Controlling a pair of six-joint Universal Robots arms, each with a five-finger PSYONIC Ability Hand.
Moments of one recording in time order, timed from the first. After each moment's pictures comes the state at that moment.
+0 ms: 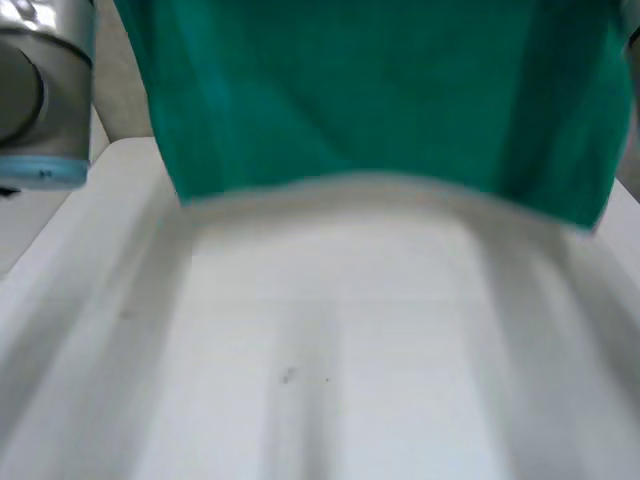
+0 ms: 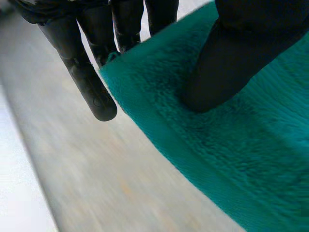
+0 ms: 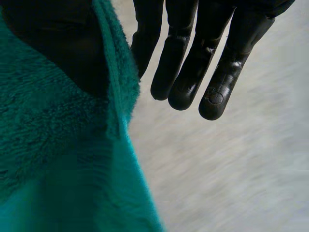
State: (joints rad) left arm 4.36 -1.92 -1.03 3.68 -1.58 3.48; right arm 1.81 -1.15 0.83 -0.24 1.55 2.43; left_hand 1.16 1.20 1.19 1.20 0.96; right_hand 0.98 1.18 1.18 1.19 0.99
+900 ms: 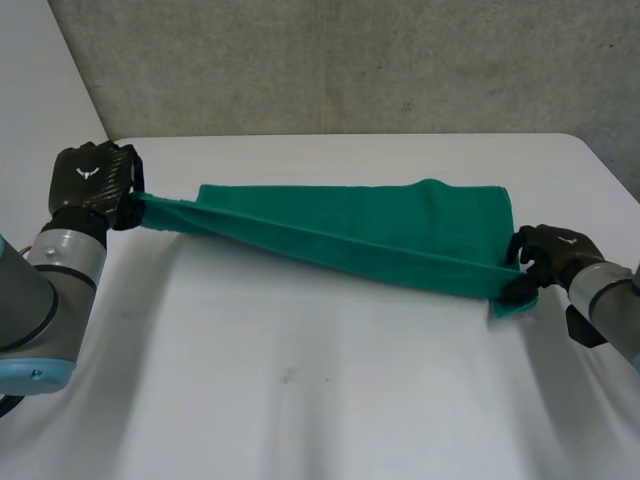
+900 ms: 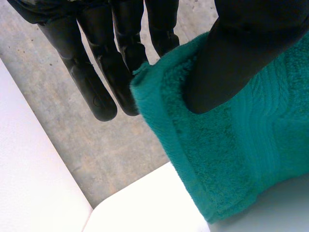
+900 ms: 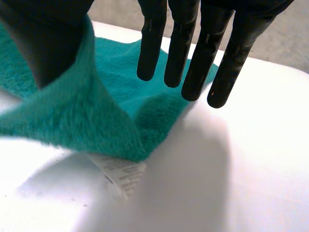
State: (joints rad) left arm 4.53 -1.84 -1.82 3.79 -1.51 3.33; right arm 1.64 -1.09 1.61 -0.09 1.39 3.08; left_hand 1.16 1.20 1.19 1.20 0.96; right_hand 0.59 0.69 0.68 0.67 0.50
